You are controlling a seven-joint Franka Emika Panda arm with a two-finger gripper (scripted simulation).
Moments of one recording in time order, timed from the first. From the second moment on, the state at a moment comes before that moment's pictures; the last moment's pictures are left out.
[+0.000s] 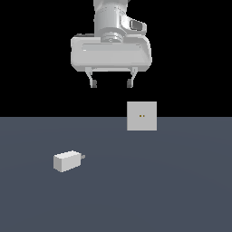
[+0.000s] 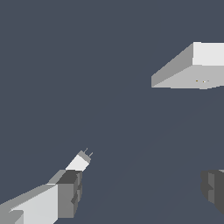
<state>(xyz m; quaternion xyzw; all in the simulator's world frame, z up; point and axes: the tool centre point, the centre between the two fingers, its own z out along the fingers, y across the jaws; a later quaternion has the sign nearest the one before) 0.000 0.010 0.183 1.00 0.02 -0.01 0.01</state>
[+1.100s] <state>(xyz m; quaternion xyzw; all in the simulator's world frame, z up) -0.029 0.028 0.156 1.00 -0.07 0.03 0.02</state>
